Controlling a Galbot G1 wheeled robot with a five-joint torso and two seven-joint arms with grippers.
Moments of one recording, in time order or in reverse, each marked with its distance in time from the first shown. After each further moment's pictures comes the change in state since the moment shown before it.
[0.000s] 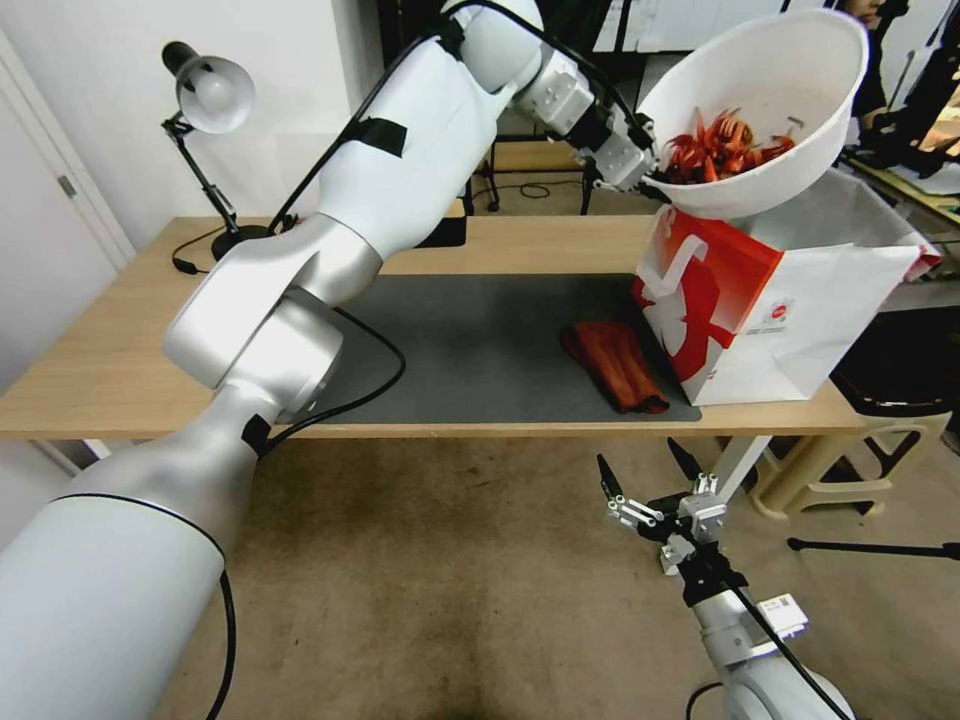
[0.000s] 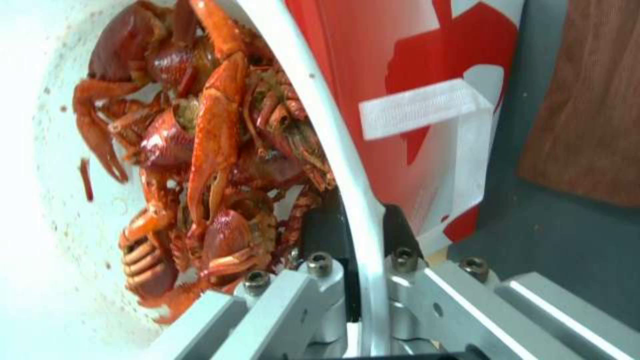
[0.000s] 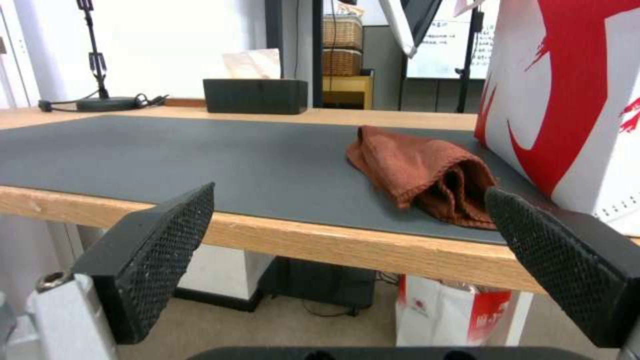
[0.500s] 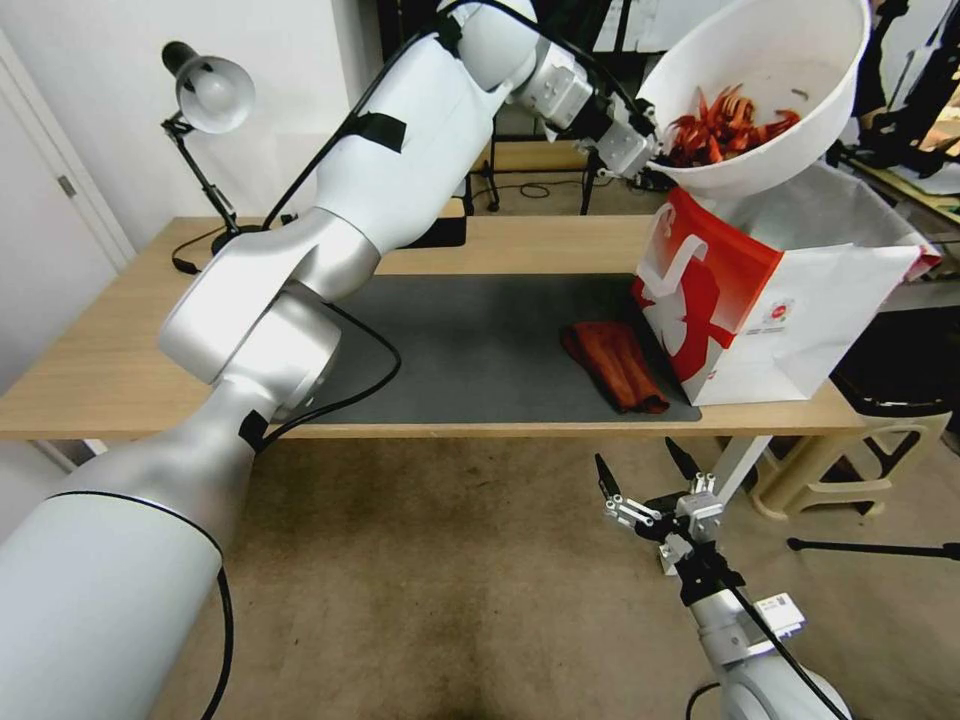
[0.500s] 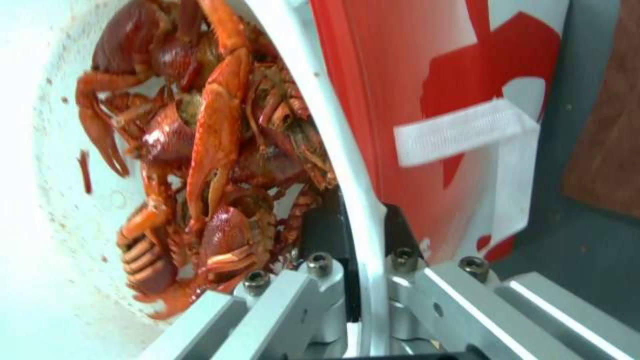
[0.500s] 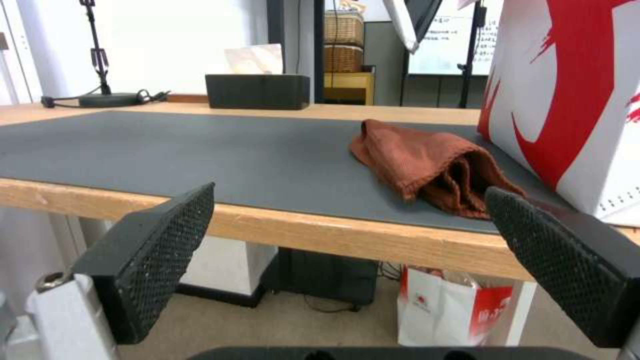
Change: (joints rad) left arm 0.016 0.002 0.049 -0.024 -0.017 -0.016 -0.097; right arm -0.008 0.003 -0.005 0.000 -0.007 0.000 0.000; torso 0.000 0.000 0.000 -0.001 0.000
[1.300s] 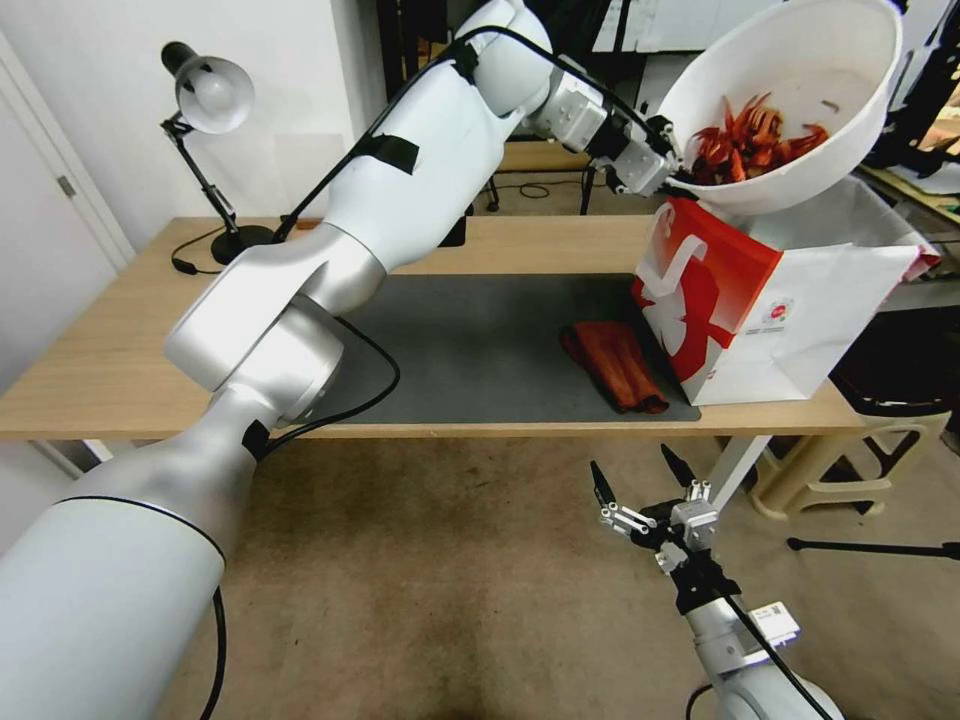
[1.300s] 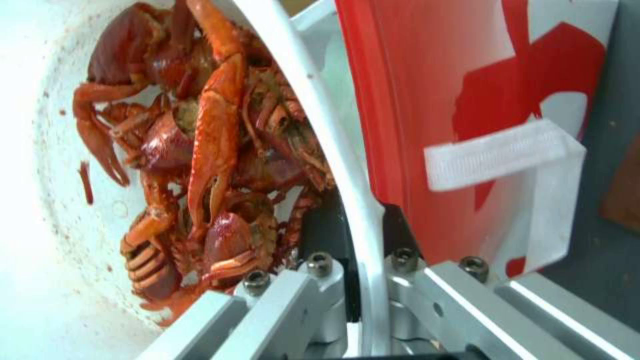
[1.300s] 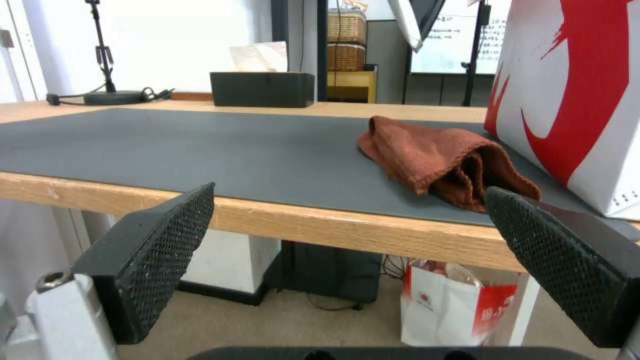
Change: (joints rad) left arm 0.010 0.001 0.055 -0.004 -0.021 0.005 -0.102; right arm -0.008 0.016 -0.010 0.001 -0.022 0.004 -0.001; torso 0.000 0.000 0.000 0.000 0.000
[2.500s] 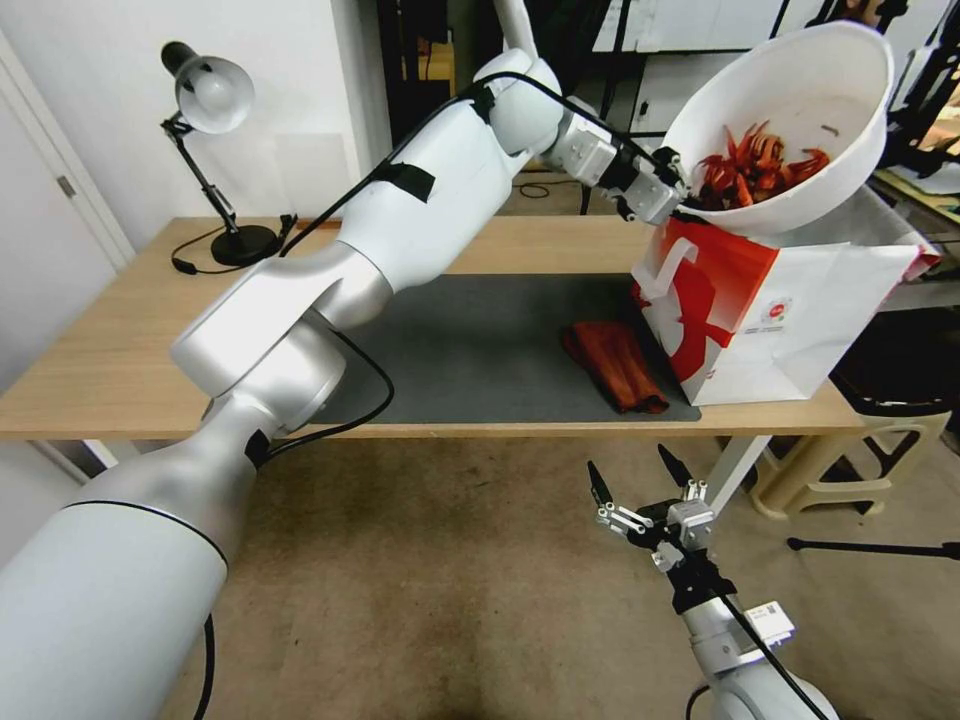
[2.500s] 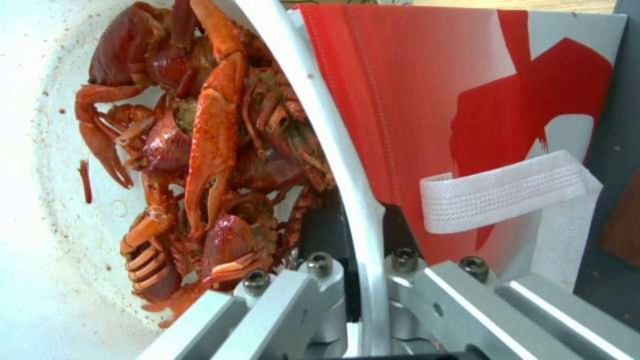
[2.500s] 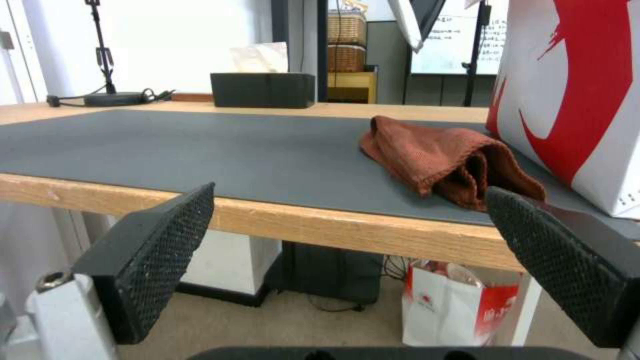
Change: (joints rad) left arm 0.024 0.000 0.086 0.017 -0.017 0.010 -0.091; right arm 0.008 0.005 -0.007 -0.007 -0.002 0.003 0.001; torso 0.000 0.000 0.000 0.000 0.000
